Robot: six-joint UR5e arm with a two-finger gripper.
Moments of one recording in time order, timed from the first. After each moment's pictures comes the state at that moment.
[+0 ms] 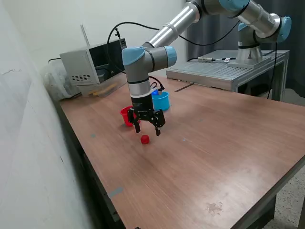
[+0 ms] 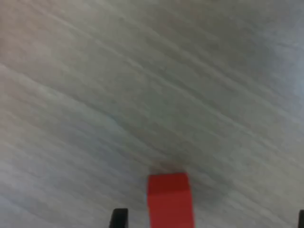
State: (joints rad) arm 0.00 -0.51 0.89 -2.03 -1.57 2.63
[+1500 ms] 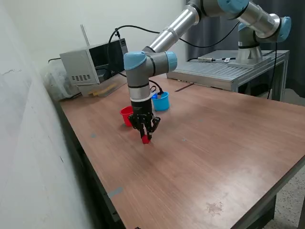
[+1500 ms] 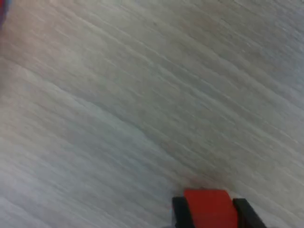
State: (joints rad) arm -0.01 -0.49 0.90 -2.08 -1.62 2.61
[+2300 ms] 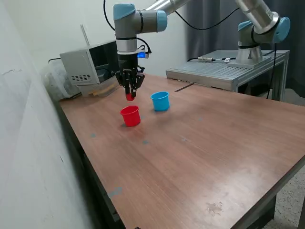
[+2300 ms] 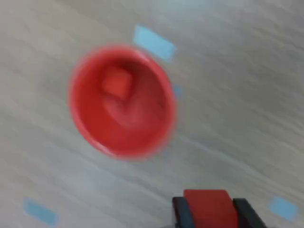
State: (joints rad) arm -0.14 -0.77 1.06 -2.02 -1.67 2.59
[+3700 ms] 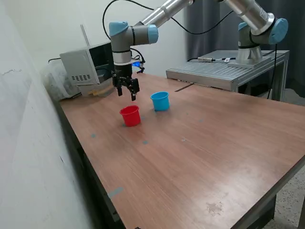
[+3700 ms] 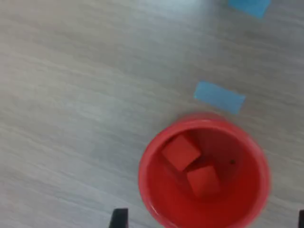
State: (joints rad) arm -0.22 -0.75 1.12 -2.08 -1.68 2.63
